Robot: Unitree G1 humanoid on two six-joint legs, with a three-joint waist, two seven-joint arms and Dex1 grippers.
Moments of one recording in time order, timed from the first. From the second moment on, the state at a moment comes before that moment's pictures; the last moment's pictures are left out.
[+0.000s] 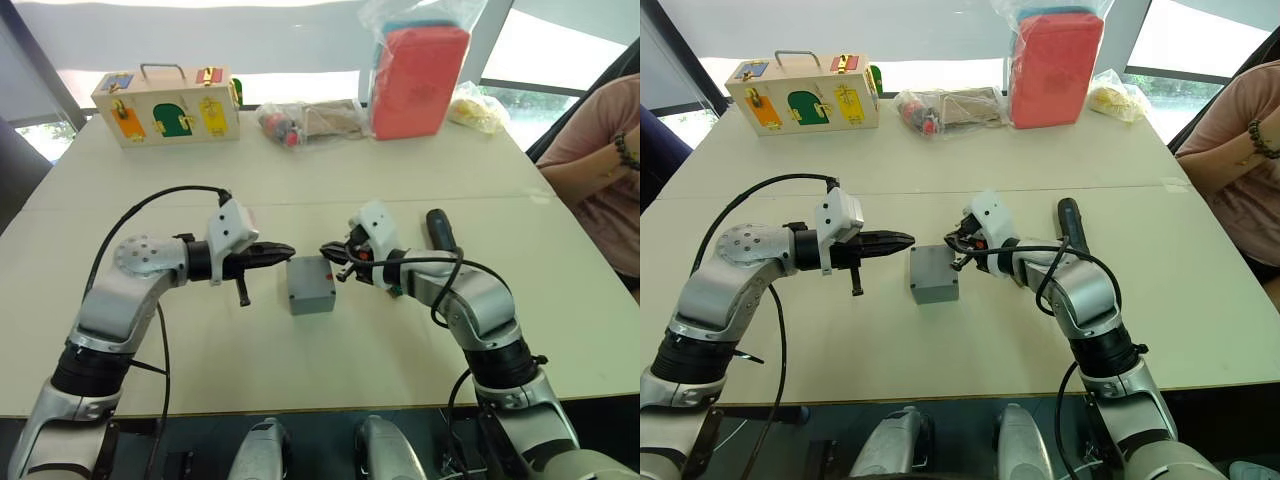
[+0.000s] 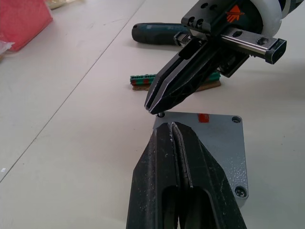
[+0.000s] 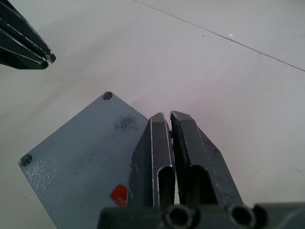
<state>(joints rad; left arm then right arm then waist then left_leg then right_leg) -0.48 0.67 -0.07 -0.21 -0.36 0.44 -1.02 -0.57 -0.33 0.20 -0.21 0.34 0.91 0.52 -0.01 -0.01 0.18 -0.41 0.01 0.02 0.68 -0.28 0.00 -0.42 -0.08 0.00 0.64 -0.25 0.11</state>
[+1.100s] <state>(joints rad) -0.54 0.61 -0.11 -0.20 -0.38 0.42 -1.07 -0.72 -0.84 -0.02 -0.26 0.44 1.51 0.54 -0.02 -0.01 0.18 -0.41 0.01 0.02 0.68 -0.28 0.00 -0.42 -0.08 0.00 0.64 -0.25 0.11</state>
